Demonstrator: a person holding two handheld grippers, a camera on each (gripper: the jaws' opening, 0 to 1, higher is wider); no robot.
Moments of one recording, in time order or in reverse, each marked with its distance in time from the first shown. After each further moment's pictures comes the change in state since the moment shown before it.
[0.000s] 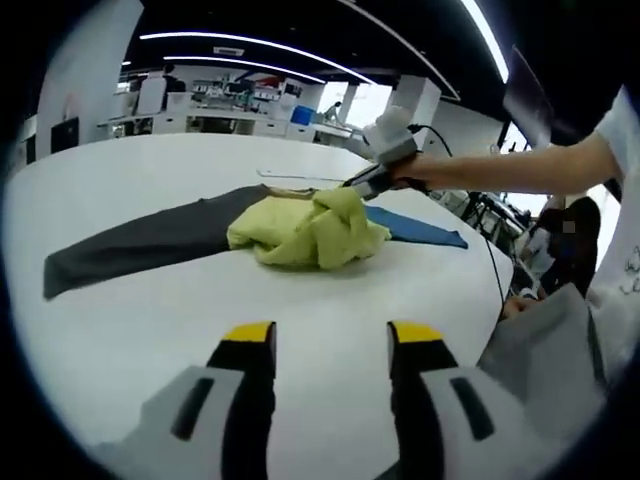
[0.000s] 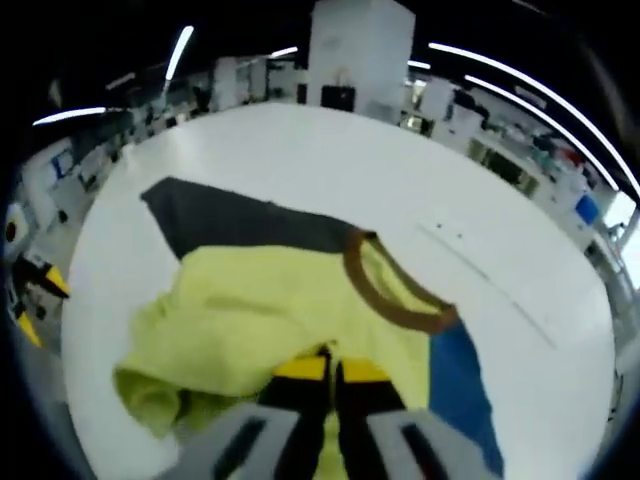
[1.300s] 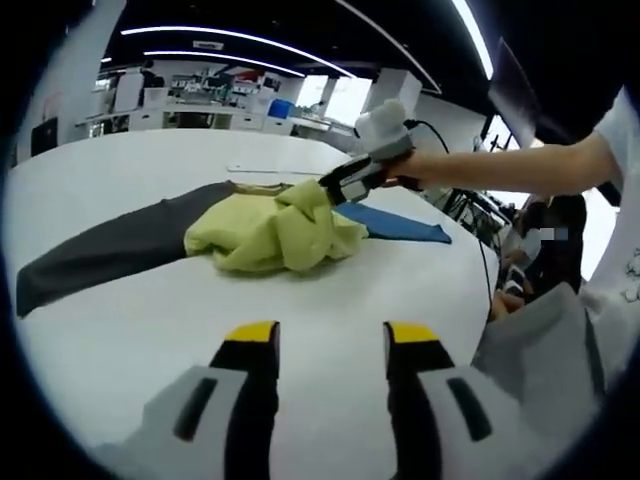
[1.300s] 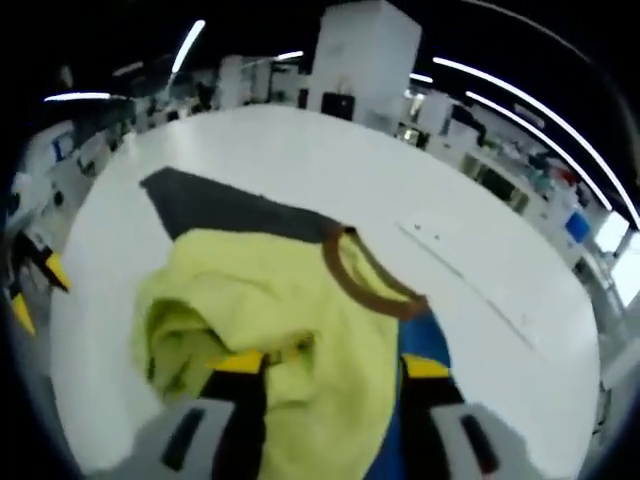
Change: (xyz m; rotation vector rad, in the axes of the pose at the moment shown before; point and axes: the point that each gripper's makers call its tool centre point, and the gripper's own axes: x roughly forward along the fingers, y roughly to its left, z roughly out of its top) left arm 0.030 -0.030 0.003 0.019 0.028 -0.094; right arm -0.029 -0.021 -0.012 -0.062 -0.064 -0.041
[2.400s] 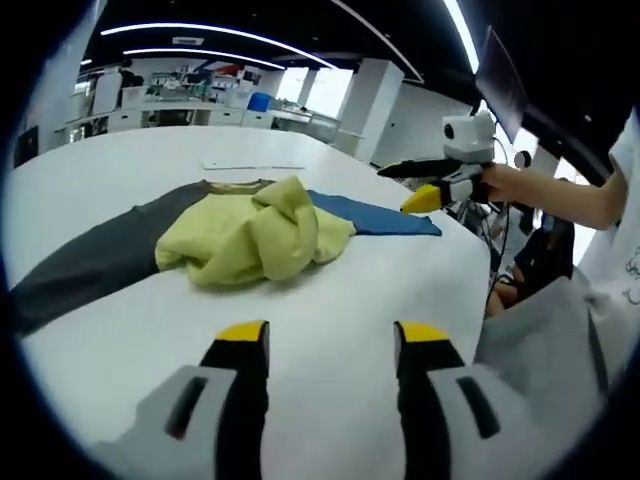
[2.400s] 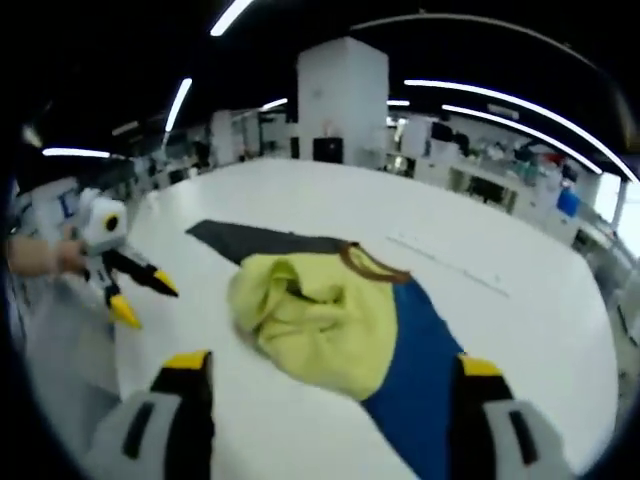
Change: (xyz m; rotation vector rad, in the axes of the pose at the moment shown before) left arm 0.031 -0.002 0.005 0.042 0.041 -0.071; right arm -0.128 0.022 -0.053 0.186 -0.182 0.043
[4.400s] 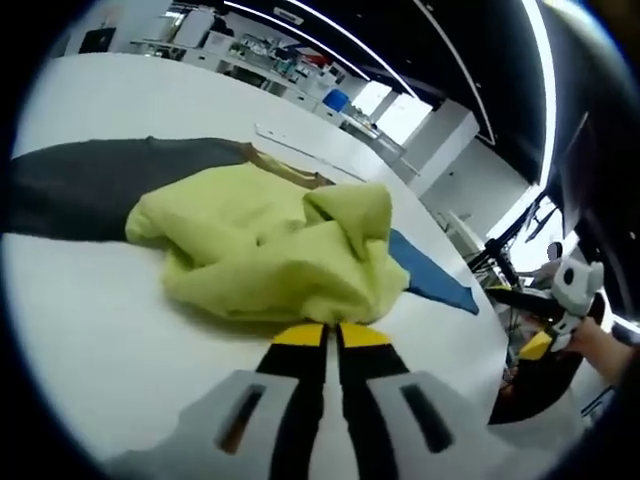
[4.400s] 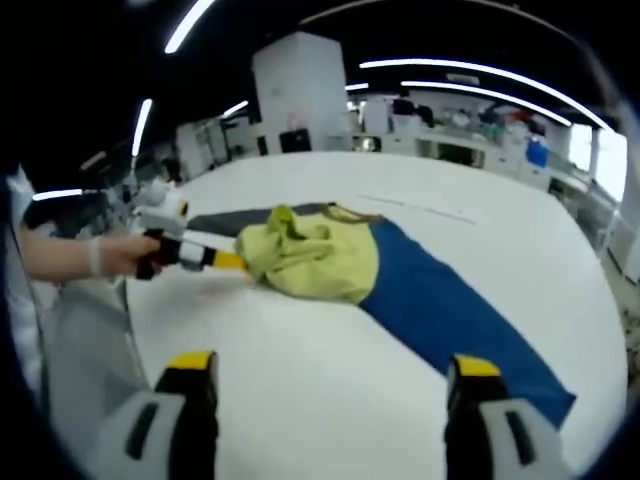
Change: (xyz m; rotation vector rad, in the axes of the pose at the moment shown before) left arm 0.085 0.042 0.017 -0.415 -0.072 0.128; right arm -0.054 0.008 -0.068 0.154 0.049 -0.057
